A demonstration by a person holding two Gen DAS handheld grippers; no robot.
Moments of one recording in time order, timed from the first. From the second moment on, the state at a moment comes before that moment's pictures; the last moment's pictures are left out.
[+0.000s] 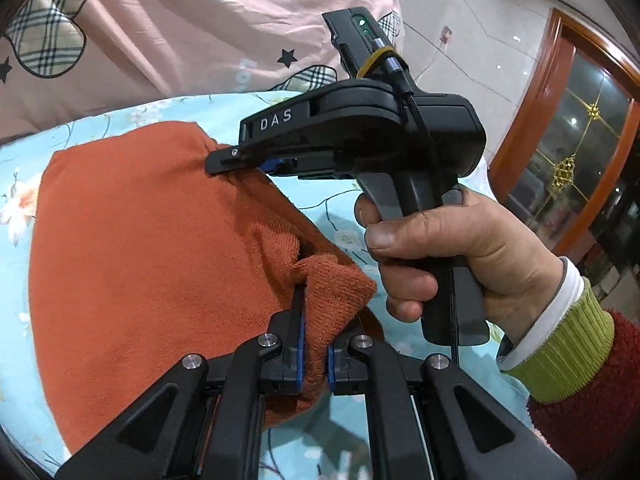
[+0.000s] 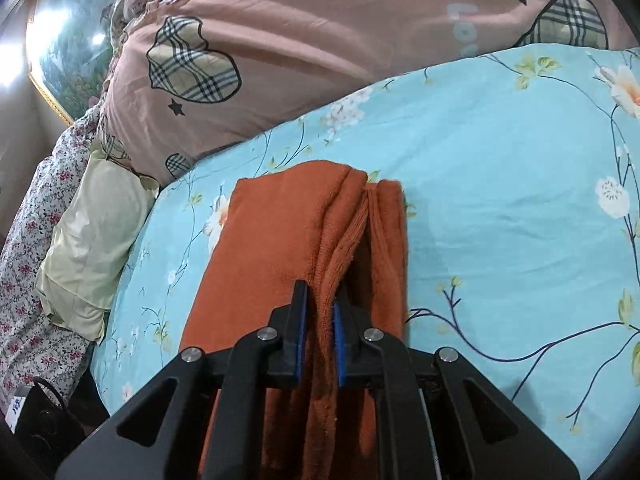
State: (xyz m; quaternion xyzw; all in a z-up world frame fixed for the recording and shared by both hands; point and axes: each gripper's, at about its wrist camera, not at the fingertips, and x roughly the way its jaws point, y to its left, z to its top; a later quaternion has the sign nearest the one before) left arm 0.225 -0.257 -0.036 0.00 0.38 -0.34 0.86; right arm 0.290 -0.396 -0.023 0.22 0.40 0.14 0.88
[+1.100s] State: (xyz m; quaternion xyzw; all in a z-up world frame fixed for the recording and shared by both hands) left arm 0.322 -0.074 -0.100 -0.16 0.49 -0.24 0.82; right arm 0.288 -0.399 -0.059 0.26 0.44 0.13 0.85
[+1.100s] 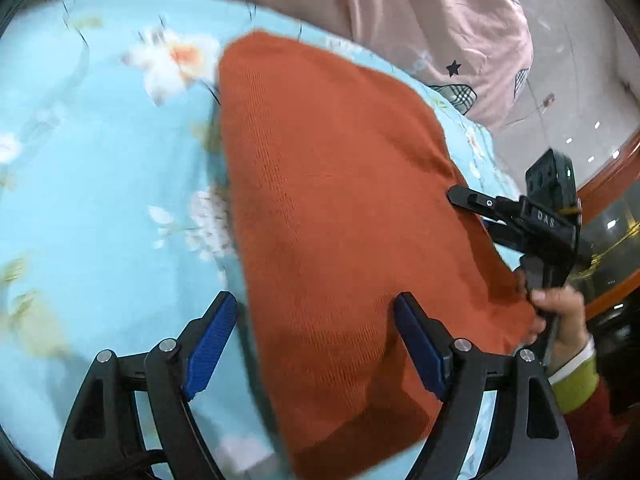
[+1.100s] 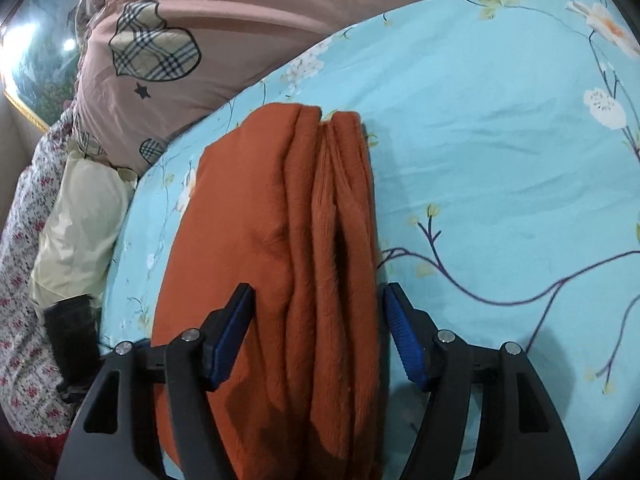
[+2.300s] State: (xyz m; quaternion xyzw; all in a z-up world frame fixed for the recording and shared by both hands) left arm 0.188 0.137 -0.062 -0.16 0.43 -0.12 0.88; right arm 0.296 -0.141 -0.065 0.24 0.46 0.29 0.80
